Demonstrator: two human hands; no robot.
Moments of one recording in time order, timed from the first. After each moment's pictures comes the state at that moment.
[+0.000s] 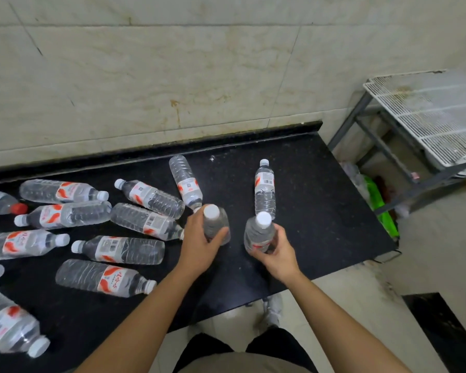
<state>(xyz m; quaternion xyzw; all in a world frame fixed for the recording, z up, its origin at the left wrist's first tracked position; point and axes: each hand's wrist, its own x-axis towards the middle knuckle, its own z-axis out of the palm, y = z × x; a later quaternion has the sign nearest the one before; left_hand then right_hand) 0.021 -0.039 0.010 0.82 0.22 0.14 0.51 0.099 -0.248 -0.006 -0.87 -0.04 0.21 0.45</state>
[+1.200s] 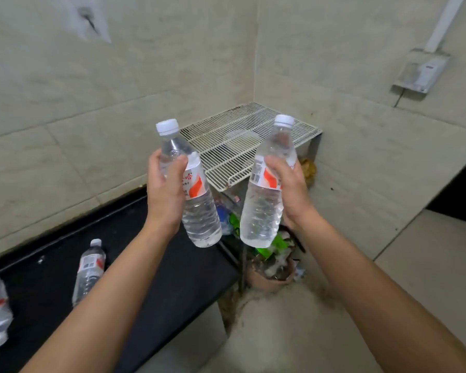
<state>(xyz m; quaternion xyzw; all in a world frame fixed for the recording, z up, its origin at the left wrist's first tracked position) 0.287 -0.476 0.256 0.64 0.04 0.21 0.74 0.321 -0.687 0.235 -0.60 -0.03 -0.04 0.80</state>
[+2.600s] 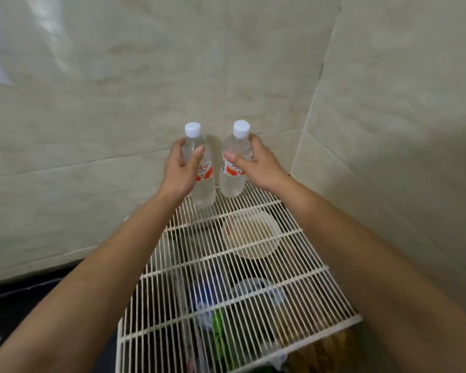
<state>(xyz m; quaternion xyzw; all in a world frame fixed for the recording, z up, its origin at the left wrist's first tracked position) 0.808 -0.474 0.247 0.77 0.18 0.24 0.56 0.903 -0.641 0.260 -0.83 -0.25 0.11 0.49</state>
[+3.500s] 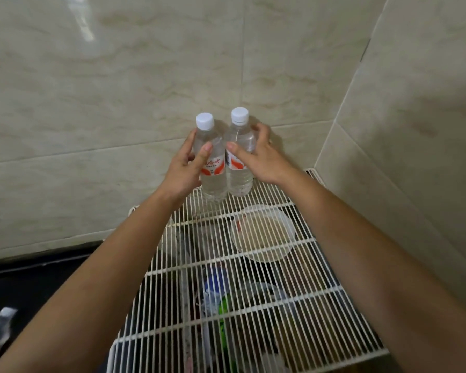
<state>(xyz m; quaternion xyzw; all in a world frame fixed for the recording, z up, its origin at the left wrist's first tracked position) 0.825 -0.458 0.225 0.72 0.20 0.15 0.64 0.947 -0.612 0.242 -0.85 -0.30 0.17 0.41</state>
